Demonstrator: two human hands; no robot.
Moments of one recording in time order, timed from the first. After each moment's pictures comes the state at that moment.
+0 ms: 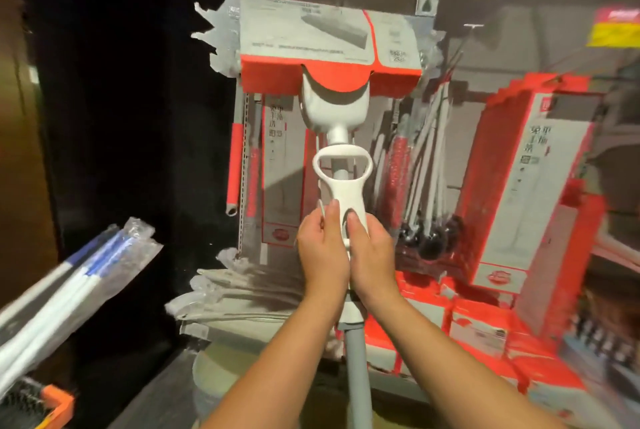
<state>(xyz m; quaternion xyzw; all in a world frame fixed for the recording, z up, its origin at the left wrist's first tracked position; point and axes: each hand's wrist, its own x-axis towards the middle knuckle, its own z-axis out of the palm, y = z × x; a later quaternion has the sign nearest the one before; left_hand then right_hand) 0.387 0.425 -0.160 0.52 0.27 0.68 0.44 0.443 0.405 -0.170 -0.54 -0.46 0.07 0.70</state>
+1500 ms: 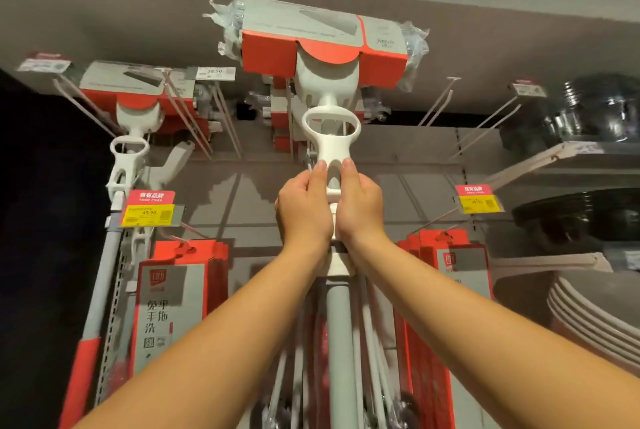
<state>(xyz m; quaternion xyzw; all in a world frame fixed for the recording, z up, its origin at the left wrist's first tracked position) 0.496 0.508 0.127 0.59 -0.02 0.69 0.42 0.543 0.471 0.132 -0.44 -0.43 -0.19 0.76</state>
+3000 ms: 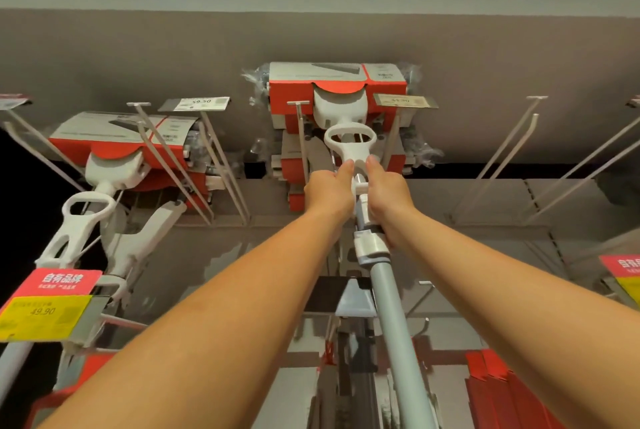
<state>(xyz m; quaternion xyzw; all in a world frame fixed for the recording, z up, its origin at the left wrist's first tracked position) 0.644 0.635 0.294 0.68 0.02 0.64 0.37 0.704 0.582 0.294 -0.46 -0.46 -0.17 0.74</state>
